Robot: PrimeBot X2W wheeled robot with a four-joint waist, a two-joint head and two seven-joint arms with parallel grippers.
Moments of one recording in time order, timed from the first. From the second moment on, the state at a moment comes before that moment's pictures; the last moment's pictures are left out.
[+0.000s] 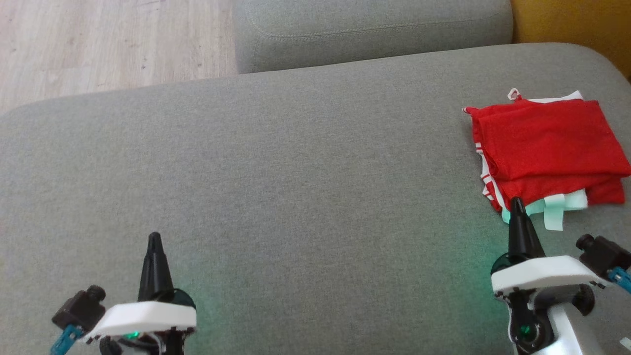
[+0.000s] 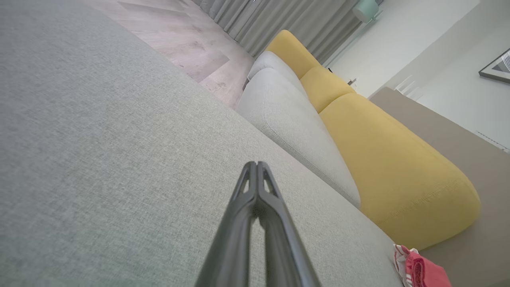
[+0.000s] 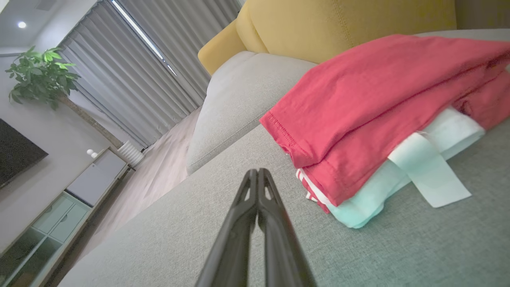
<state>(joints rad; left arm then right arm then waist) -0.04 0.05 -0.10 0.29 -0.82 -0.12 -0.17 -0.11 -0.05 0.01 0.39 0.62 0.12 -0.15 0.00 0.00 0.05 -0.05</state>
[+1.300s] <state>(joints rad) -0.04 0.05 -0.04 0.29 -1.17 -0.12 -0.06 -0.11 -0.05 -0.04 0.34 1.05 0.12 -0.04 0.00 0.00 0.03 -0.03</state>
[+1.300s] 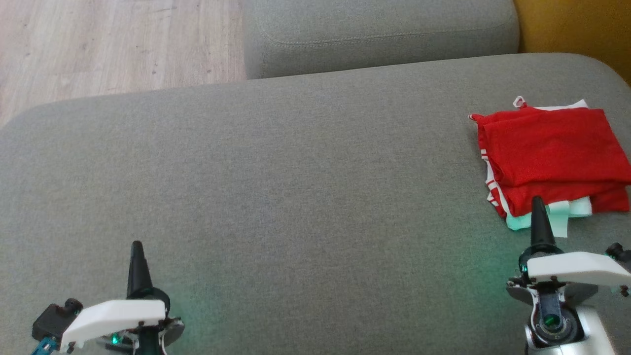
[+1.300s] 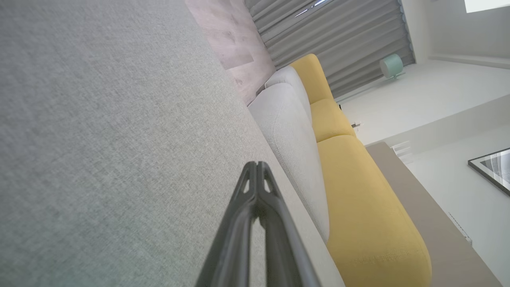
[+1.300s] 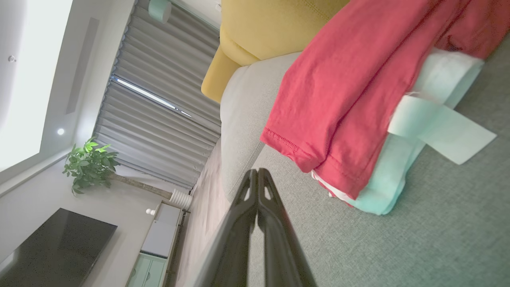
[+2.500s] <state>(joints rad) -0.05 0.05 0.03 0.28 -1.50 -0.12 0.04 -0.09 -0.05 -0.10 0.30 1.45 0.12 0.06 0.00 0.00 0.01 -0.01</state>
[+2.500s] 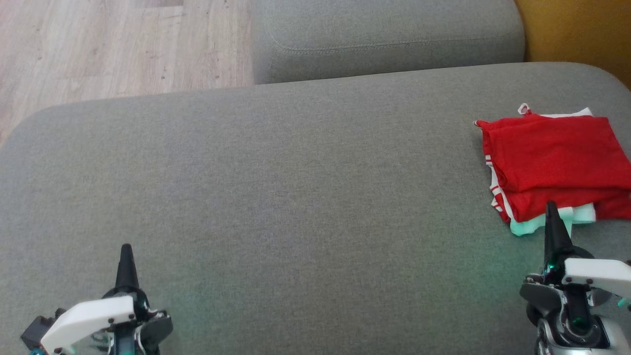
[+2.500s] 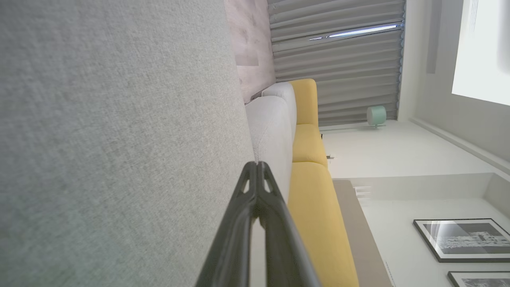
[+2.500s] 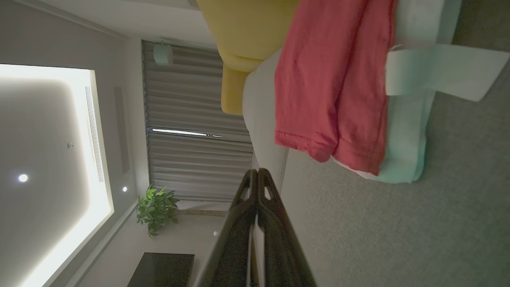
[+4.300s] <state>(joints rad) -0.06 0.05 0.06 0.28 -1.63 -0.12 0.10 -0.09 -0.05 -0.13 0.28 1.61 0.12 0.10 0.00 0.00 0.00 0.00</state>
